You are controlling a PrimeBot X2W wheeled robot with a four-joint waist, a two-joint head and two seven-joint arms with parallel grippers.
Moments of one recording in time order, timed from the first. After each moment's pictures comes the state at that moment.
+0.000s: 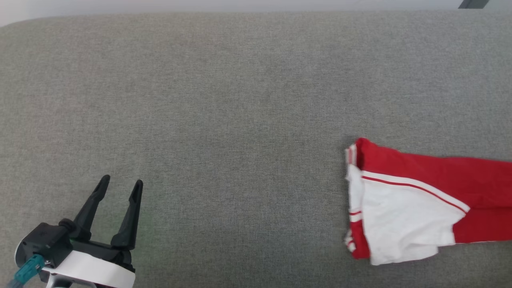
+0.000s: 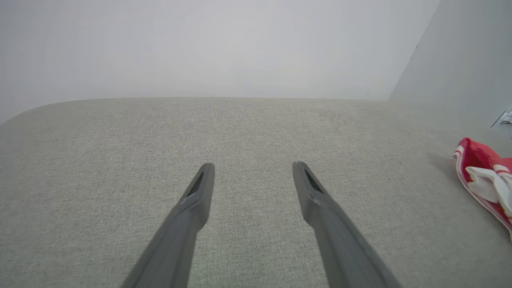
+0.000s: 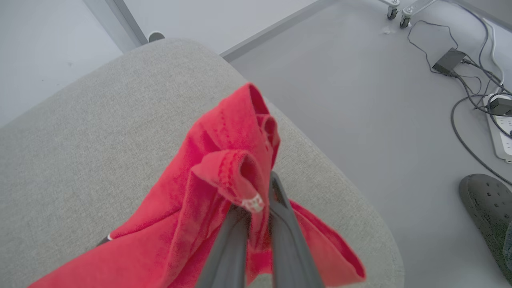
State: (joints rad) left arm 0.01 0.40 -0.16 0.02 -0.47 -0.13 -0.26; right arm -0.31 -0.31 -0.84 0.17 0.27 0.13 0.65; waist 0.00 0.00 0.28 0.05
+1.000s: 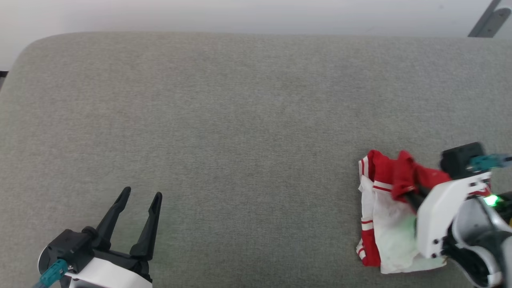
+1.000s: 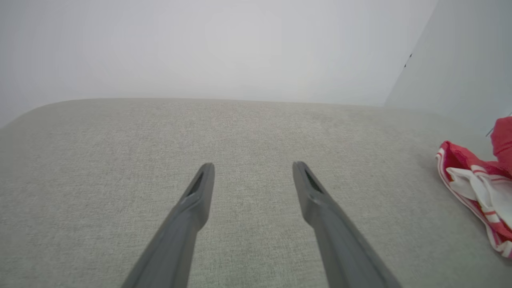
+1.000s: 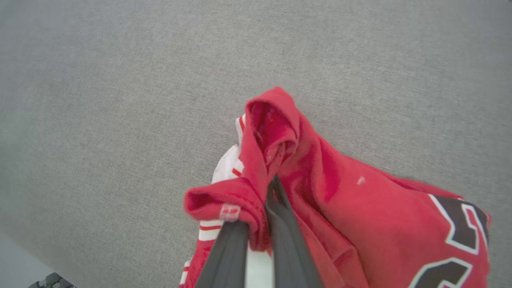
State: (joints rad) left arm 0.01 0.37 -0.21 0.05 -0.47 -0.13 -0.26; right arm -0.12 -0.25 0.01 -0.23 0.40 0.13 0.85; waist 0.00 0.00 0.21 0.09
